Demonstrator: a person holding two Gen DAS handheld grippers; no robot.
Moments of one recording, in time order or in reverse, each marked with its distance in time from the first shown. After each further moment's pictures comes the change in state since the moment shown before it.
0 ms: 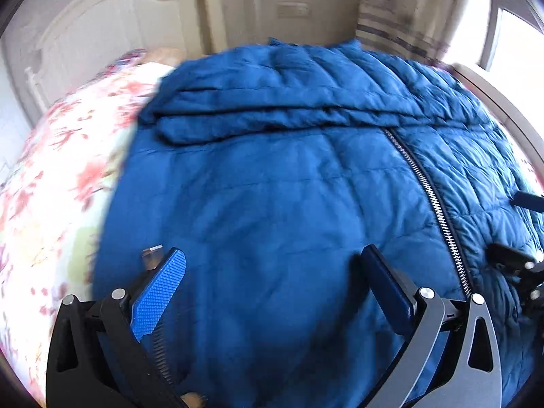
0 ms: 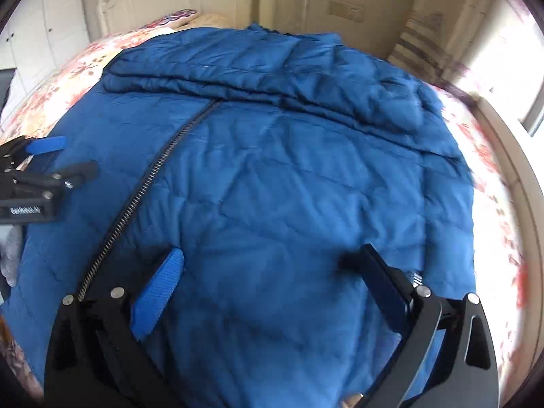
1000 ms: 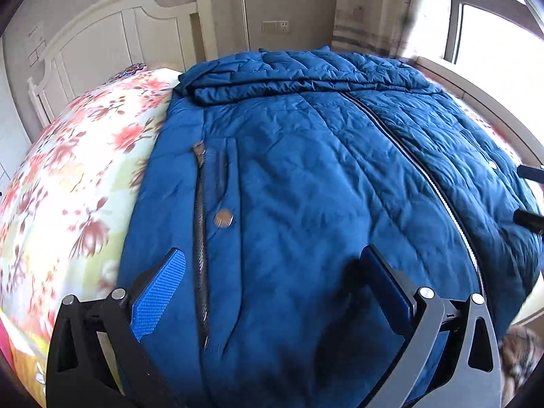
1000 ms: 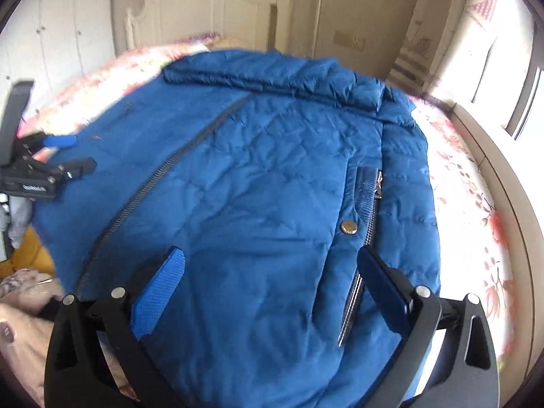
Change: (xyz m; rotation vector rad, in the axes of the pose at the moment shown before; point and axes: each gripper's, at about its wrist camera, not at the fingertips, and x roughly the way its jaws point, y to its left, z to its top) left arm -0.079 0.016 -0.111 0.083 -0.077 -0.068; right arm -0.105 0.010 -0.128 -0.086 -0.170 0.068
